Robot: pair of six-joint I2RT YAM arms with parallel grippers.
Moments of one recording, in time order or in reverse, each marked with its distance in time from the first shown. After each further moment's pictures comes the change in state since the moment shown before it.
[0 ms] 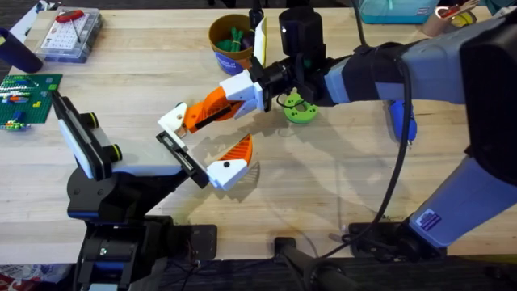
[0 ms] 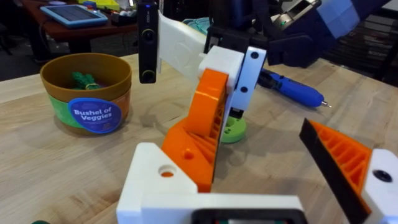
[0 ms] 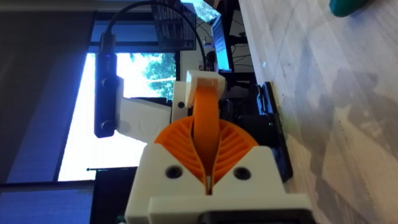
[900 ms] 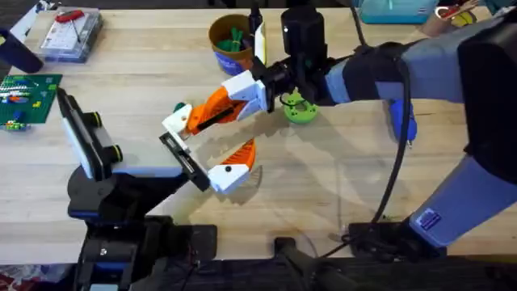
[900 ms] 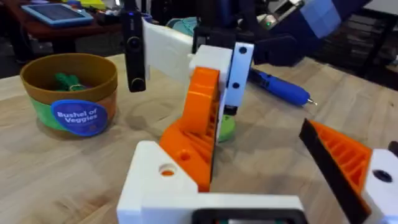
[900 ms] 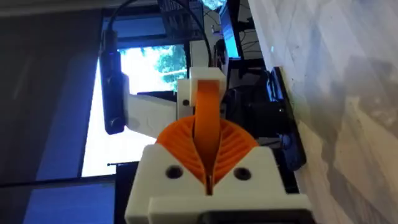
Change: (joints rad) left arm 0.009 0.006 0.006 -0.010 0.052 -0.004; right arm -0.011 0.002 -0.002 0.026 -0.061 0.103
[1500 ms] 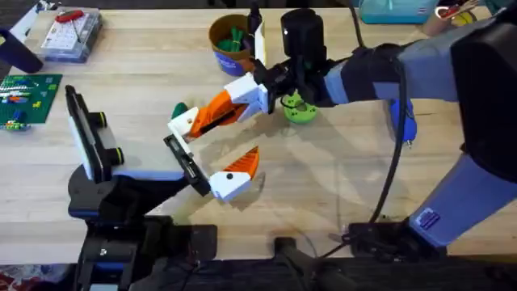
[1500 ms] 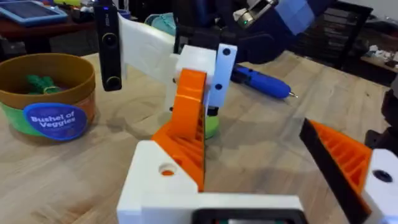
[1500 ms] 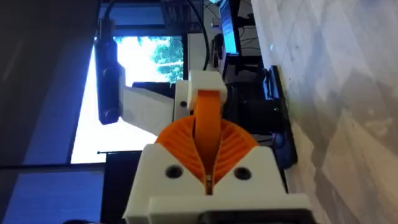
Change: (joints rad) left arm 0.000 0.000 0.000 -0.010 0.081 0.008; right arm -0.002 0.013 -0.005 0.011 -0.030 -0.074
